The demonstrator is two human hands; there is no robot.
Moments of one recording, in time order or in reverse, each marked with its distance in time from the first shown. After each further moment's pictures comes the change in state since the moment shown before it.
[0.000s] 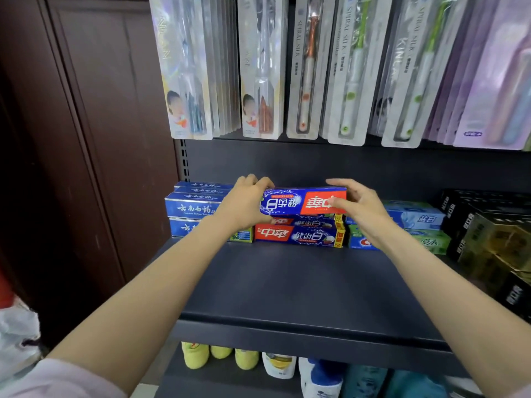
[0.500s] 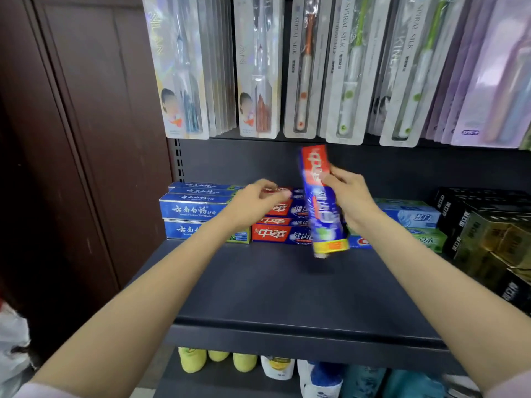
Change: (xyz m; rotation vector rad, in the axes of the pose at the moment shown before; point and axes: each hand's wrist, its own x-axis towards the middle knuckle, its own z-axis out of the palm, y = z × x) left_hand -0.002 0.014 0.002 -0.647 -0.051 -0.191; right_hand 0.016 -0.017 0.026 0.122 0.117 0.041
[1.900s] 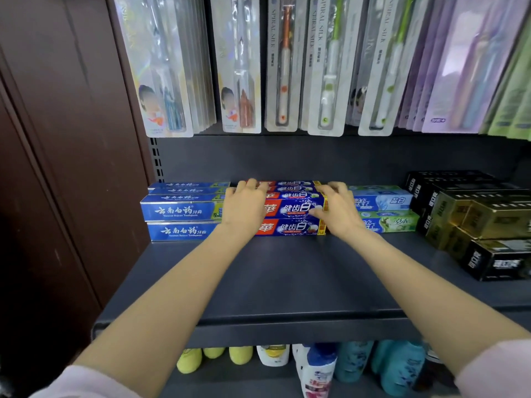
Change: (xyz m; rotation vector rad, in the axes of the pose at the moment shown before) left_hand 0.009 -0.008 0.026 0.892 0.130 0.192; right_hand -0.019 0.035 -0.013 -1.052 0.097 -0.087
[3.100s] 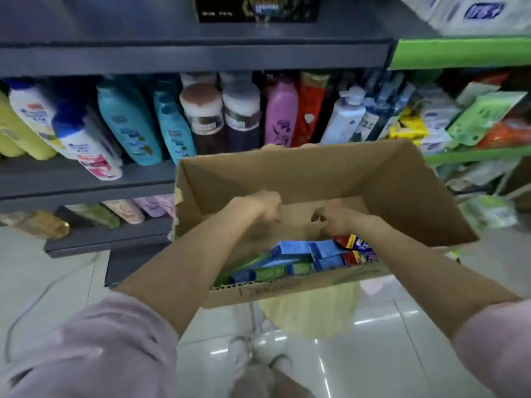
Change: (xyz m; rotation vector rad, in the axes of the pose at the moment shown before) left_hand -0.245 0.503 0.168 -0.404 -1.152 0.193; right_hand -0.350 0.469 -0.101 -0.295 -1.093 0.294
